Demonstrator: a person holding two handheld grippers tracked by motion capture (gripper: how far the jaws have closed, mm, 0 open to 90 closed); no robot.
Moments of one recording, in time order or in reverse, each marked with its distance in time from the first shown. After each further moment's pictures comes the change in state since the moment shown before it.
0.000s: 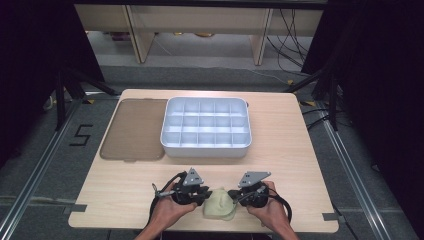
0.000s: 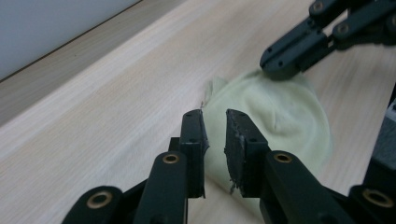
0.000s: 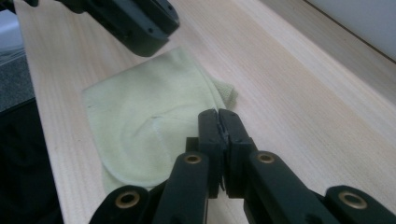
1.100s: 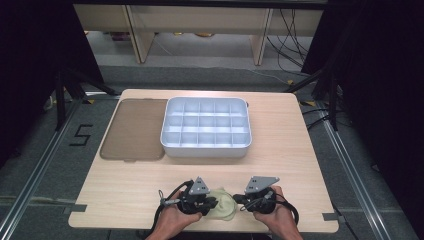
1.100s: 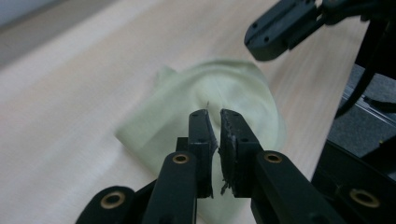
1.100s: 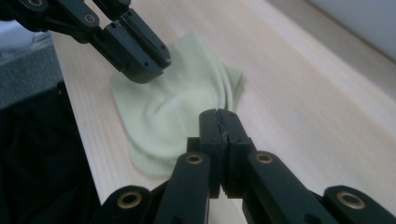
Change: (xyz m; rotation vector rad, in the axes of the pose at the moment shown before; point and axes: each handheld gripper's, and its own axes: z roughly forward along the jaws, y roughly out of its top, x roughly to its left) left arm -0.015 0.004 0.007 0.008 -0.075 -0.003; right arm 0.008 -0.007 -0.022 -0.004 -0.009 -0.009
